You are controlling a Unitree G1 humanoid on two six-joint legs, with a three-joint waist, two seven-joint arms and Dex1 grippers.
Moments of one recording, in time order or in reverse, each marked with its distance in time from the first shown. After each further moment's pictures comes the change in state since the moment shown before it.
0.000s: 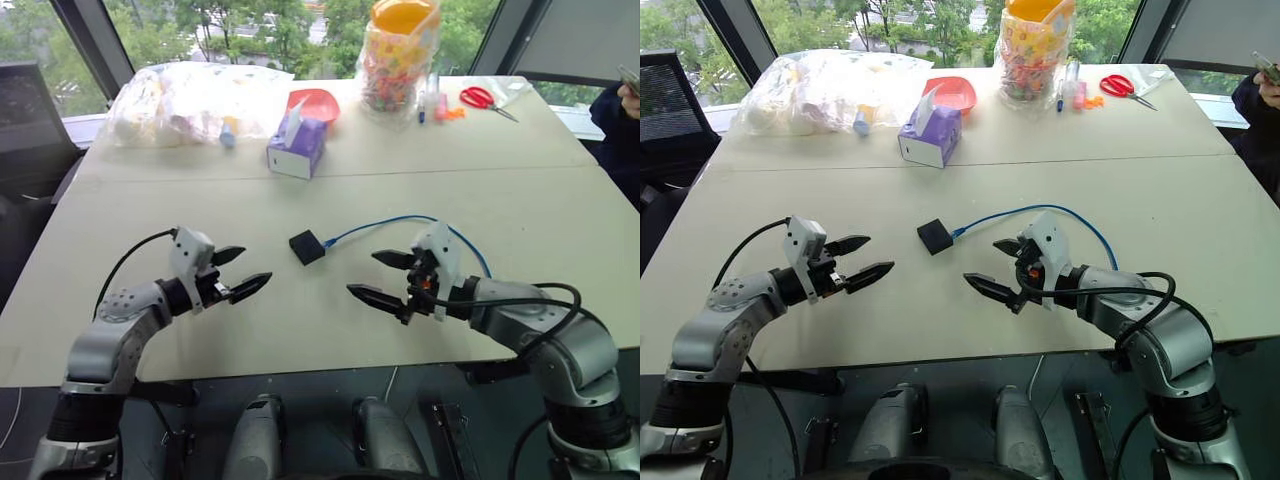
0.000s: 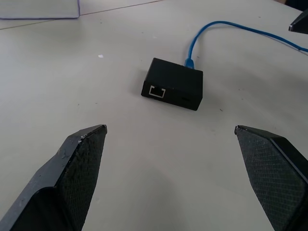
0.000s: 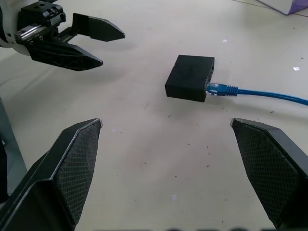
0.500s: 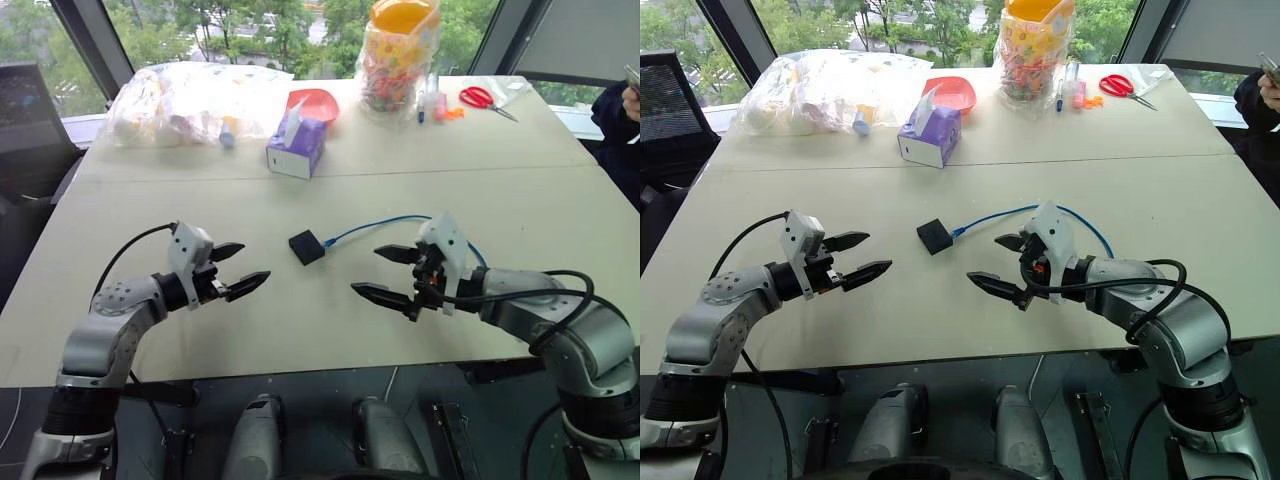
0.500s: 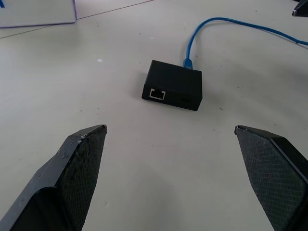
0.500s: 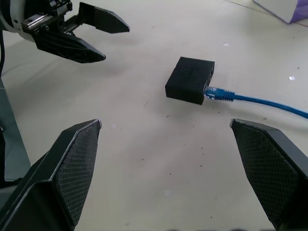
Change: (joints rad) left arm -0.026 0.023 0.000 0.008 0.020 0.003 -0.022; right arm -0.049 -0.078 0.000 0.002 0.030 0.009 0.031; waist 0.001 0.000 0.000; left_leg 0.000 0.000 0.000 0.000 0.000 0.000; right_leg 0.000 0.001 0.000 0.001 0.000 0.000
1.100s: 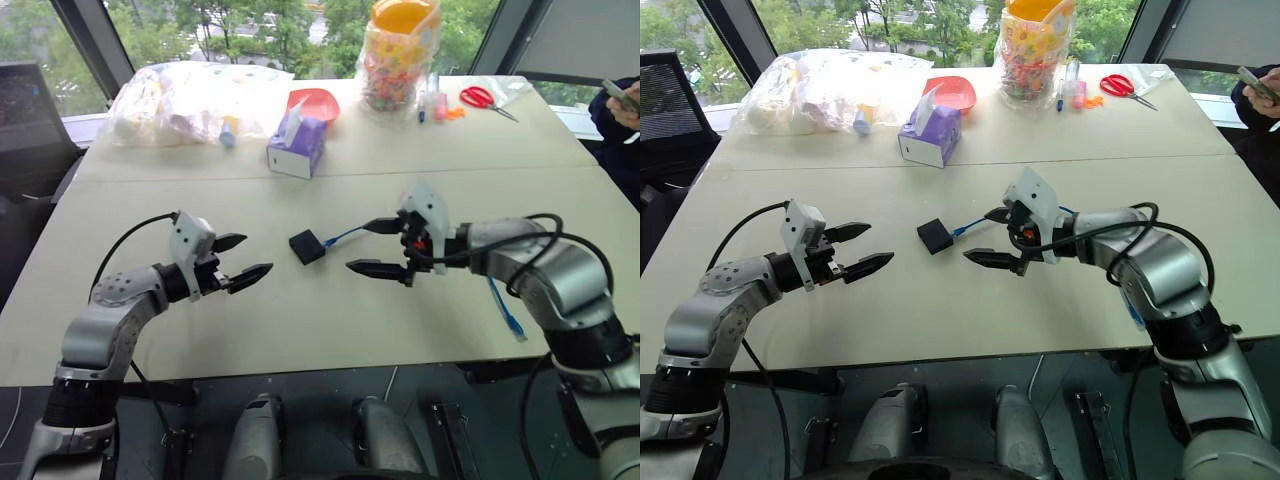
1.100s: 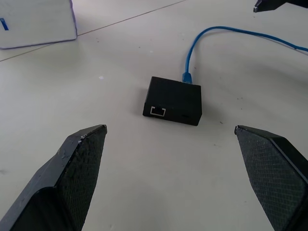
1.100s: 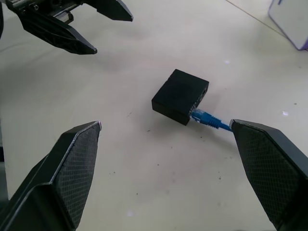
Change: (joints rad) left arm -0.038 -0.001 -0.006 -0.021 0.001 0.020 0.010; right arm -0.399 -0.022 0.253 0.427 -0.184 -0.154 0.263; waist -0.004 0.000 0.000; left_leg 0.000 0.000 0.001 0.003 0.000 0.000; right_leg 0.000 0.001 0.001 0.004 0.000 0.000
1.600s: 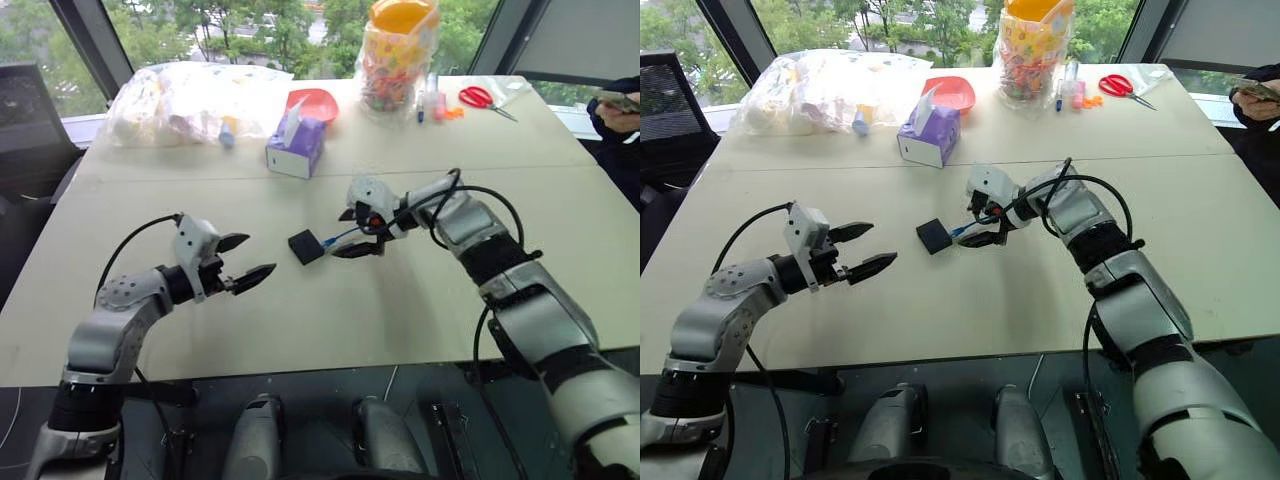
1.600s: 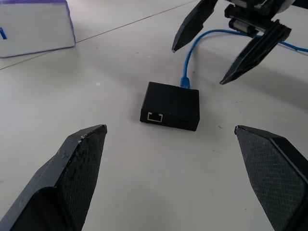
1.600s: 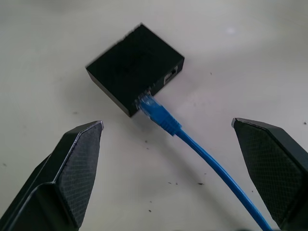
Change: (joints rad) left arm 0.019 -0.020 -0.005 -0.020 0.022 -0.036 0.020; right arm -0.387 0.252 0.250 0.906 -0.428 -0.527 0.272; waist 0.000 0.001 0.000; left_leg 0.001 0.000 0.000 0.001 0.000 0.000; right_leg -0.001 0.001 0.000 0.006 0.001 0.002
